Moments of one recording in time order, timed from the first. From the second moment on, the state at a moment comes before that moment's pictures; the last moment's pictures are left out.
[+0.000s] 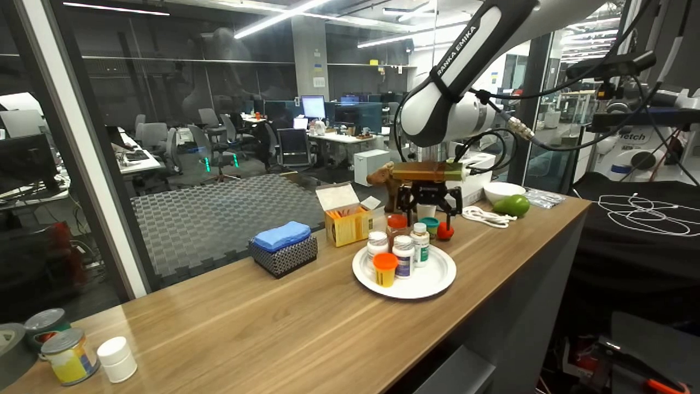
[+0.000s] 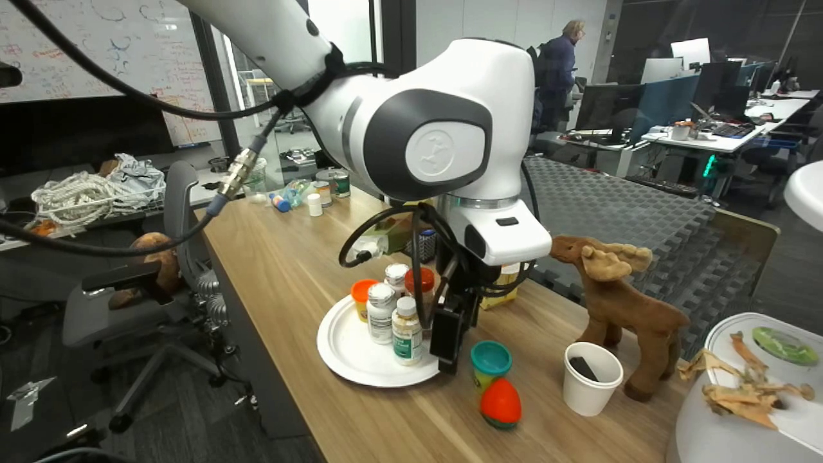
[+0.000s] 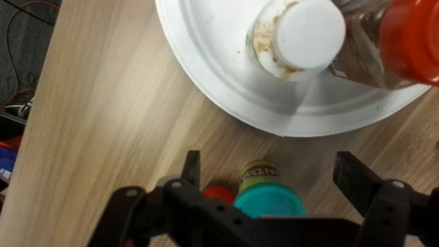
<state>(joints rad) -0.08 0.45 -0.20 -1.97 0.07 2.36 0.92</state>
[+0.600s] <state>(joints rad) -0.09 0.53 -0.22 -1.88 0.07 2.38 0.96</state>
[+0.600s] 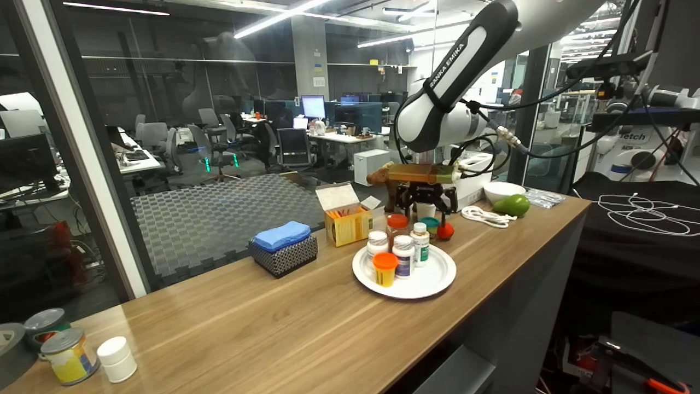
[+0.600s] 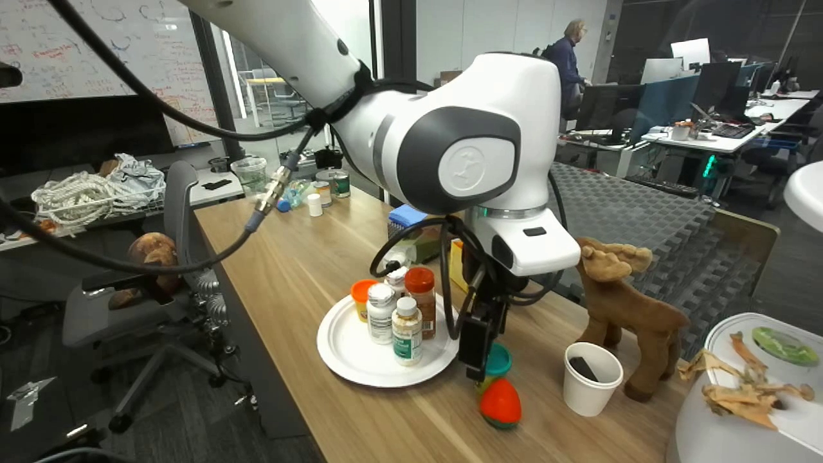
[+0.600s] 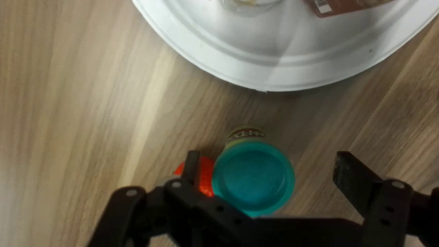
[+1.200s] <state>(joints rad) -0.11 0.55 -0.22 -1.84 0.07 2.39 0.97</state>
